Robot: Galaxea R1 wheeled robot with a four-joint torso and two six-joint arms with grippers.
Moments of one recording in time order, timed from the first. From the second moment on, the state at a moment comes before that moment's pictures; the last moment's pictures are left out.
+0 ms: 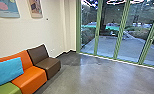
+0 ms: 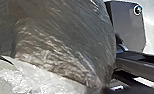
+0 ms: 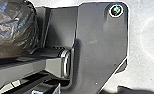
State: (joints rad) left arm 1.47 3.04 -2.77 -0.33 0.18 0.32; right arm -1.52 3.00 -2.70 -0.12 -0.08 0.05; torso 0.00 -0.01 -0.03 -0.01
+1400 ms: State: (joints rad) left arm 1.47 3.04 -2.77 -0.31 0.18 0.32; right arm -1.52 3.00 -2.71 -0.12 -0.08 0.05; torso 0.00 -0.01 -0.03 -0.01
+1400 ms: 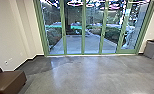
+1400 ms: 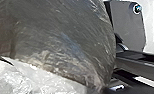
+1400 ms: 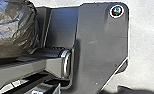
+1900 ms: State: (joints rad) left arm 1.47 3.04 -2.77 -0.31 0.18 0.32; right arm -1.52 3.00 -2.71 -0.12 -0.08 0.05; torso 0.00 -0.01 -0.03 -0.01
